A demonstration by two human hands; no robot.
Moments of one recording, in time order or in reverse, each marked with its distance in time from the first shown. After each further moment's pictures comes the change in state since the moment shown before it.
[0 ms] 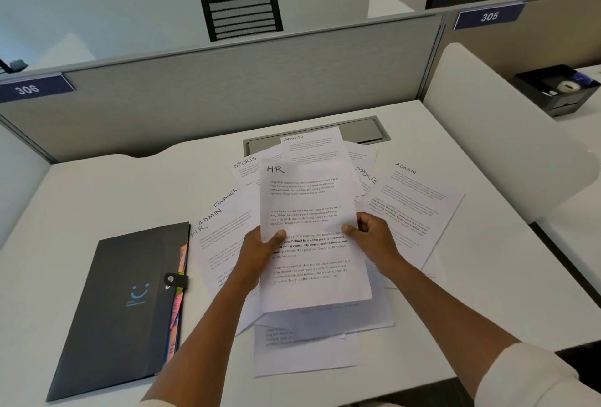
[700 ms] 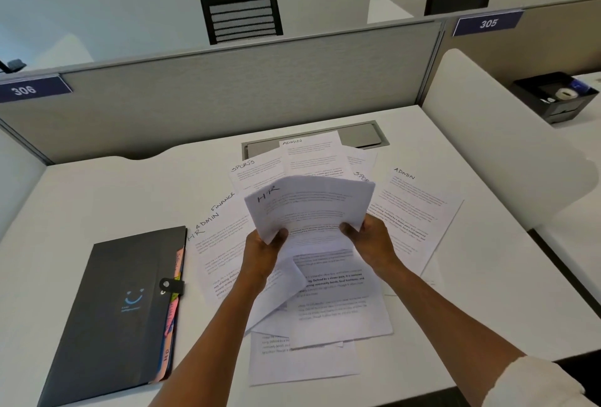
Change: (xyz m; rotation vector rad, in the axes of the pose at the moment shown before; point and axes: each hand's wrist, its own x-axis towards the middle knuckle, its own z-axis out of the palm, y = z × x) left_hand 0.006 0.005 0.020 -0.010 0.104 0.129; right_hand -0.001 -0.021 0.002 -0.027 0.001 -0.140
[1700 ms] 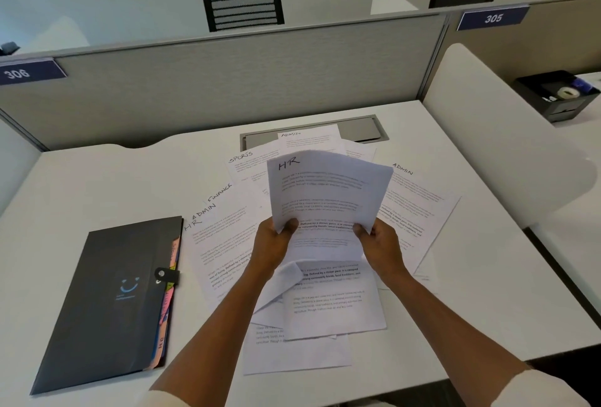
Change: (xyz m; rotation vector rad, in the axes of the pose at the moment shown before) left_hand -0.002 0.005 0.023 0.127 -0.053 0.031; right_hand -0.017 0.028 -0.016 0.041 0.098 0.004
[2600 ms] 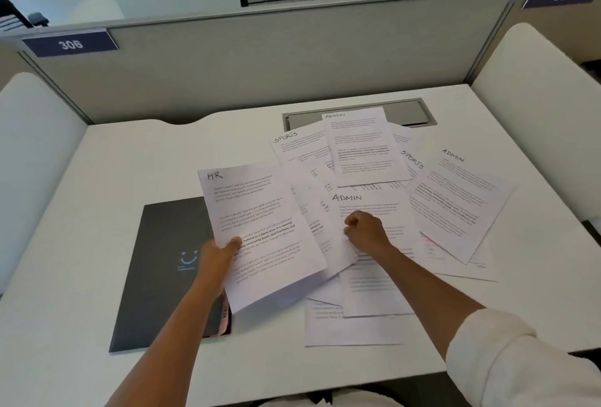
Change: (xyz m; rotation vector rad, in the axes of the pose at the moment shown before) left_hand -0.035 -0.084 -0.209 -0.168 0.311 -0.369; right_hand 0.004 -0.009 0.136 -0.540 -0.242 0.273
